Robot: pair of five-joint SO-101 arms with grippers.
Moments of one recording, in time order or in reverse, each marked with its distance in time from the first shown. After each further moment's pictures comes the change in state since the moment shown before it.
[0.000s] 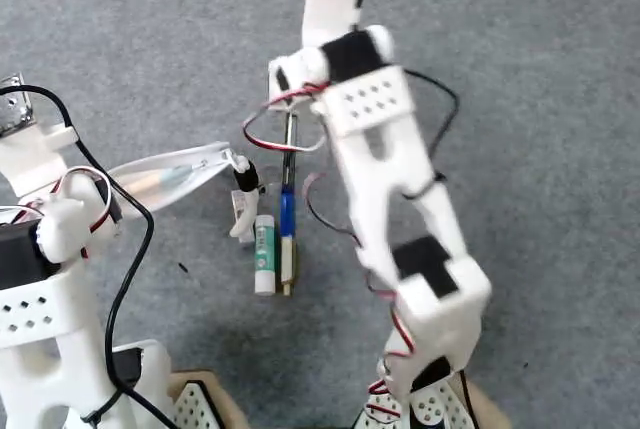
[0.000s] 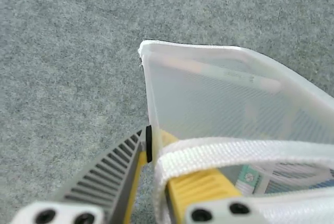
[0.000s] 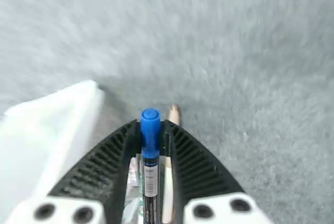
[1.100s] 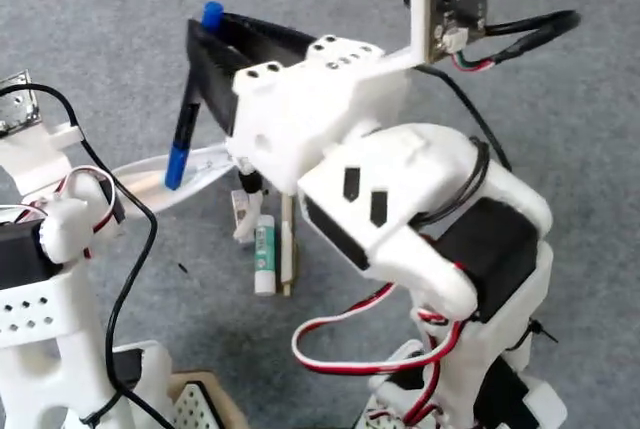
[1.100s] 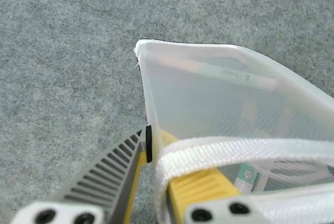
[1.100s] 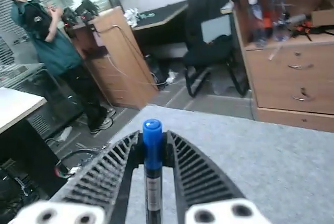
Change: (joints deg) left arm 1.4 0.0 0.0 0.0 0.0; right arm -19.5 -33.7 0.0 -19.8 0.0
